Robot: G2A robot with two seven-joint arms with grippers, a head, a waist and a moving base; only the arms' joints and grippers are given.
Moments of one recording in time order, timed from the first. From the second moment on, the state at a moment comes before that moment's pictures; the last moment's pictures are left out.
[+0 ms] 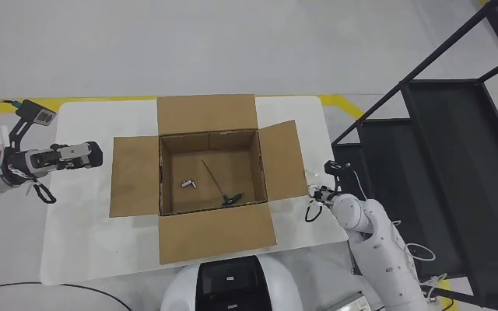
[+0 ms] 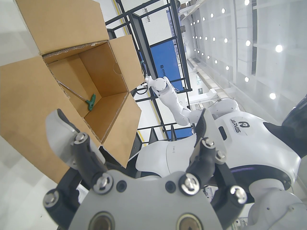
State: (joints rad) left arm 1.07 -0.83 -1.63 -1.37 -0.54 -0.28 -1.54; right arm -1.55 -1.22 1.48 -1.63 -0.96 0.33 0.83
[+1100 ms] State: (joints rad) left arm 1.07 -0.83 -1.63 -1.37 -0.54 -0.28 -1.54; right arm -1.67 -1.23 1.64 -1.92 -0.78 0.44 0.63
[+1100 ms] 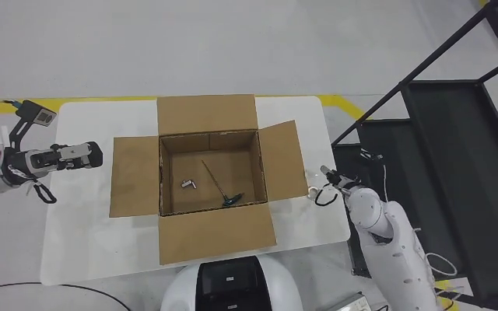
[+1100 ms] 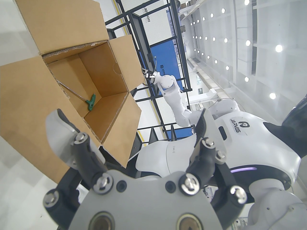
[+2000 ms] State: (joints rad) left arm 1.07 -0.83 -1.63 -1.37 -0.54 -0.28 -1.54; right arm -1.21 -1.29 1.01 -1.86 -0.86 0.27 0.80
